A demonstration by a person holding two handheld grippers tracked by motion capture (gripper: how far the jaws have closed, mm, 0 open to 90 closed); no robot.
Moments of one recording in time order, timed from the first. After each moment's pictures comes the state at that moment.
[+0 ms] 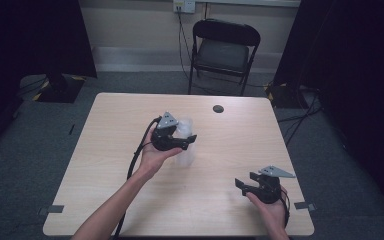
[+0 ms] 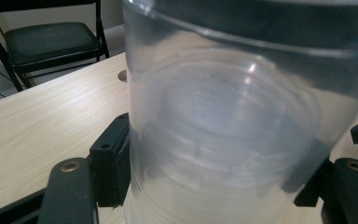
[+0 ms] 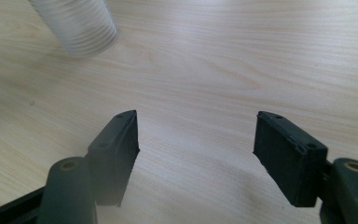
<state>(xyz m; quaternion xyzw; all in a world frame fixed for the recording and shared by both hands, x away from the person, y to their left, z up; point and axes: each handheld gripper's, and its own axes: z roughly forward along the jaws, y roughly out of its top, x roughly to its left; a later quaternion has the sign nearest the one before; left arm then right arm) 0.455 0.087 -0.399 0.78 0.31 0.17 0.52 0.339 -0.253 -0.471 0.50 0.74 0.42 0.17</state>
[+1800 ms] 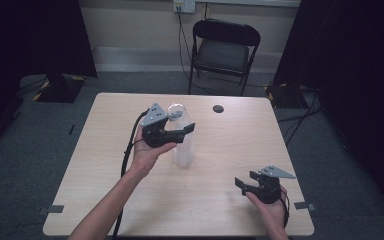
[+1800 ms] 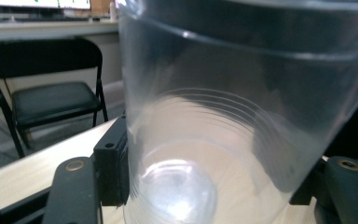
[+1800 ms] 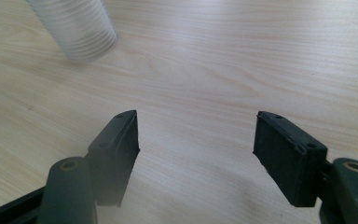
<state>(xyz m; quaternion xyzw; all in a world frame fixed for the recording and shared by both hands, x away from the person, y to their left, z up) 0.427 0.103 -0.347 0.72 0.27 0.20 0.61 0.339 -0.252 -0.470 0.49 0.74 0.43 0.19</state>
